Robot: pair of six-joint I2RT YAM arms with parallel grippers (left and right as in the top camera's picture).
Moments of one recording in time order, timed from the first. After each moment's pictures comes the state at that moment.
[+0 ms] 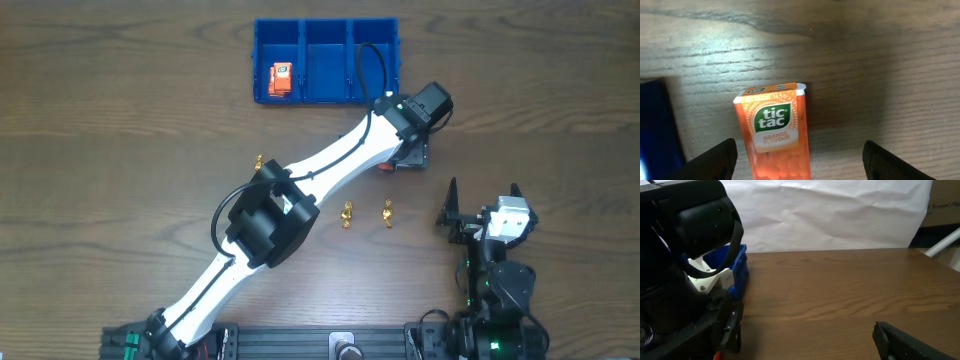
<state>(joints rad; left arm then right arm) -0.87 2.50 2.19 -1.03 -0.03 -0.79 0.02 0.01 0.01 -0.06 0.13 0.01</state>
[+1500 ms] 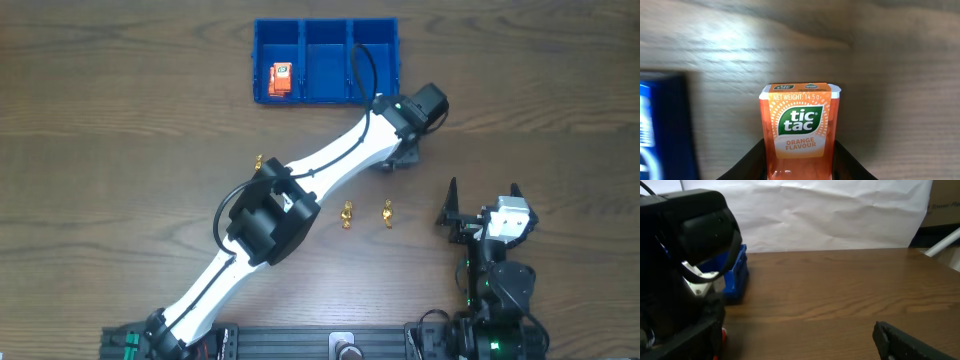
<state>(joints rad) -0.86 2.51 2.19 -1.05 -0.07 -0.88 0.02 0.01 0.01 -0.06 0.13 0.01</state>
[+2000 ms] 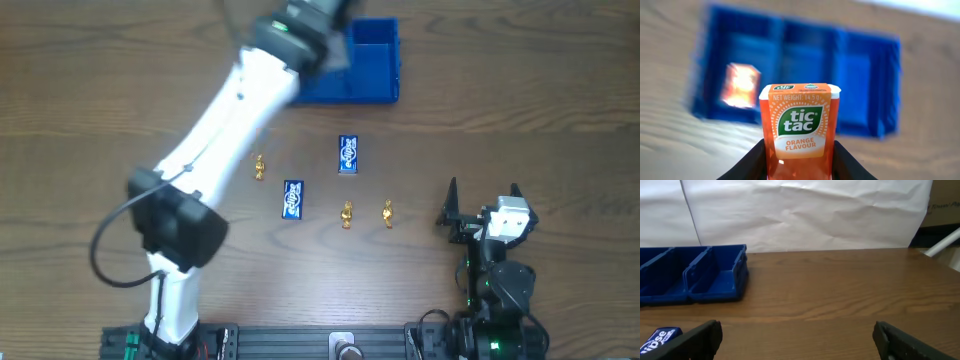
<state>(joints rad) -0.53 2.13 2.20 -1.04 -0.22 -0.61 0.02 0.01 0.01 -0.06 0.13 0.01</state>
